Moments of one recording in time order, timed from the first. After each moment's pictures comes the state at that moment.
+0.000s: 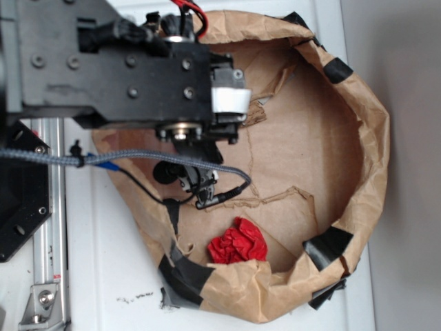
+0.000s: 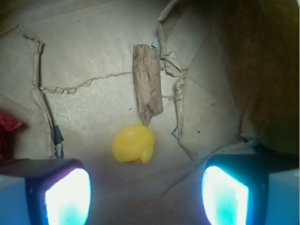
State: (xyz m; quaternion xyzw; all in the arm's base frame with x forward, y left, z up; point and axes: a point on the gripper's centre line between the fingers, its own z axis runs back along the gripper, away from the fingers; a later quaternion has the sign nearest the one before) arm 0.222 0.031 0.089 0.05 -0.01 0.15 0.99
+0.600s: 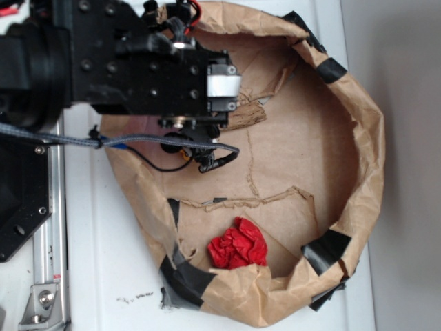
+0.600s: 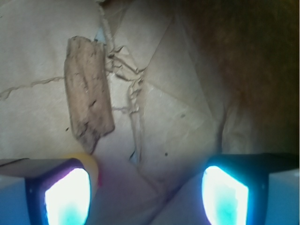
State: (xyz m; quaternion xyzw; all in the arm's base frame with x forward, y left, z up) arm 0.224 0.068 0.051 0.11 -0.02 0.17 0.98
